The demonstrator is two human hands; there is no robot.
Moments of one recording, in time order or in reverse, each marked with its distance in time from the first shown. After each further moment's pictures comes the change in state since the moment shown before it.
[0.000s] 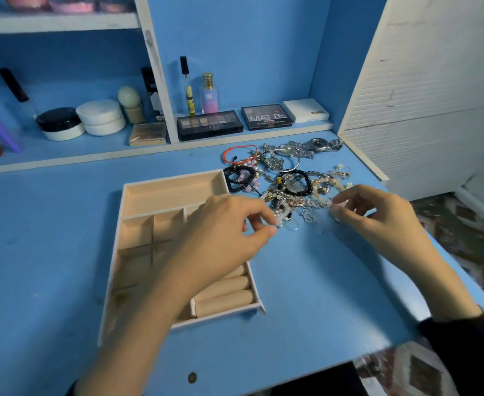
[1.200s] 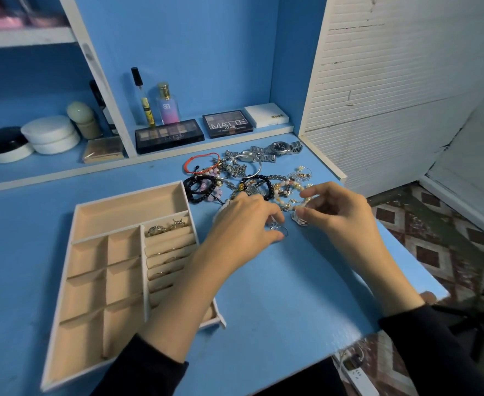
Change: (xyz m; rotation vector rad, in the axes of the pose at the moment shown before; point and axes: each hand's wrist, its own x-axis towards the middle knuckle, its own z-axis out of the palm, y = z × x) left_hand 0.065 0.019 0.067 0.198 -0.170 0.094; right_hand -0.002 0.012 0.000 0.382 0.104 0.120
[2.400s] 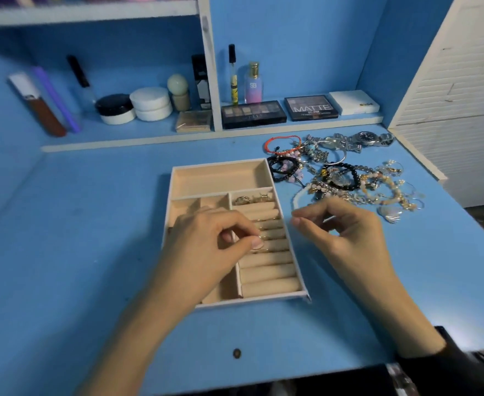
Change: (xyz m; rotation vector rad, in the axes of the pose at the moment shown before) left_hand -0.139 -0.059 -0.048 -0.298 0.400 -0.231; right_hand -0.046 -0.035 0.093 0.106 -0.182 -0.211
